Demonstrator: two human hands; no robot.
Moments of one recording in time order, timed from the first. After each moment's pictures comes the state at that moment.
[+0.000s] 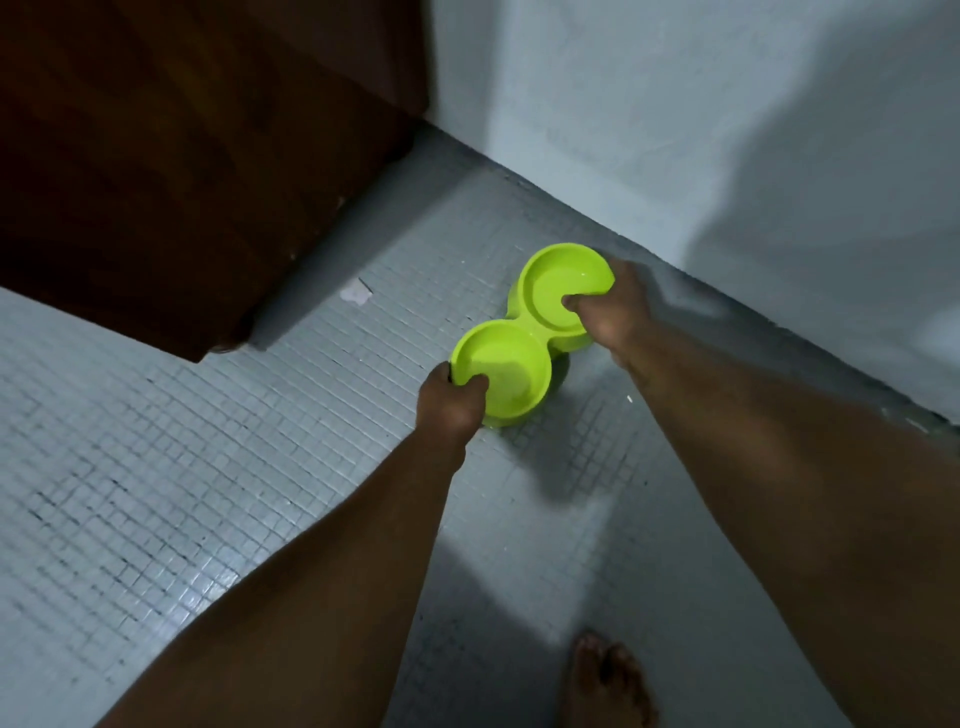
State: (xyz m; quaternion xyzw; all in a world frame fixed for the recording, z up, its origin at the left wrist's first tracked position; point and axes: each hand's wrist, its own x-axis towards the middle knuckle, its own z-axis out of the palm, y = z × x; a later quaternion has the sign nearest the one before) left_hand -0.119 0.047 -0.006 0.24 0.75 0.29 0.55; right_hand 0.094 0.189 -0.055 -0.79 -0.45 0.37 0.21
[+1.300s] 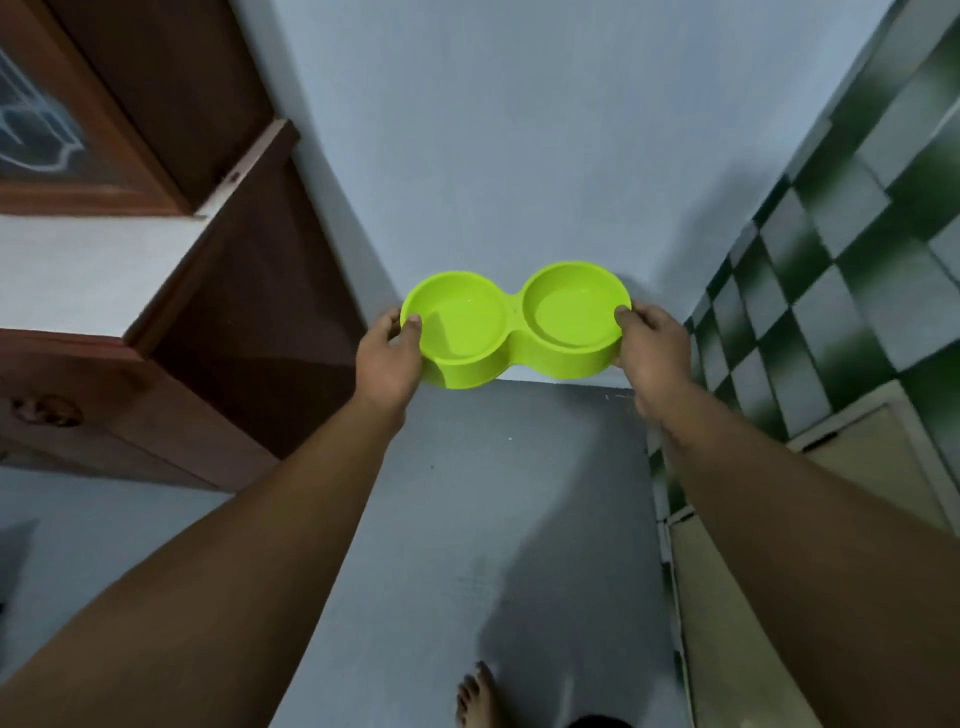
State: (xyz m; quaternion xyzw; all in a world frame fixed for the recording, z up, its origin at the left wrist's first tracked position) left_hand -0.155 -0.107 0.718 0.54 0.54 0.45 0.46; right_hand 0.102 -0.198 0.719 -0.73 -0.23 0.26 0.59
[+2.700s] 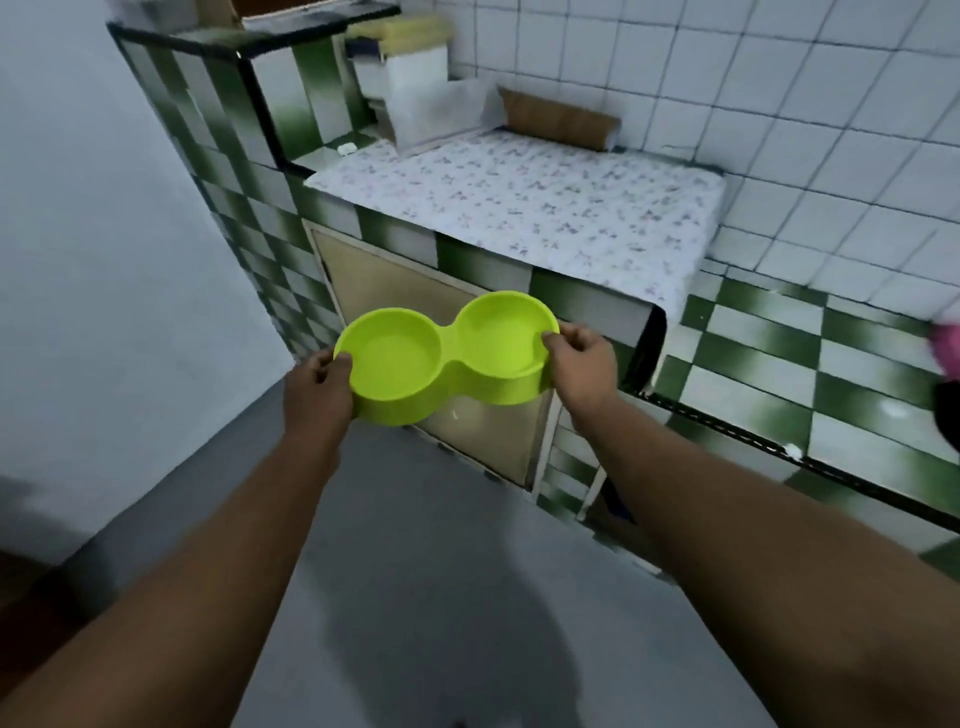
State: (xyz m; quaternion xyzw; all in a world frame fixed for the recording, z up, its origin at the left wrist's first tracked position) left_hand -0.247 -0.578 0.784 0.71 0.26 0.15 0.64; right_hand -0.201 -0.850 0.790 -0.74 0.14 -0.06 0.66
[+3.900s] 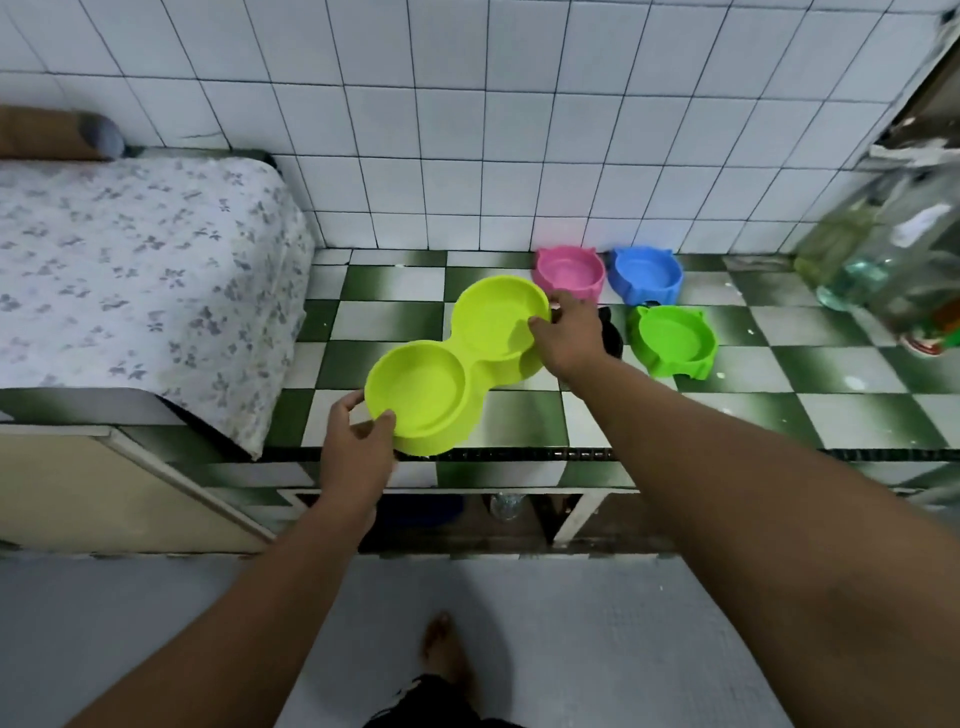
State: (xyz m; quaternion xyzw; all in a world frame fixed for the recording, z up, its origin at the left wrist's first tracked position) left_hand -0.204 -1.131 0.709 0.76 0.09 -0.14 0.62; right_hand -0.203 -1.402 0.745 -0.84 0.33 -0.13 0.40
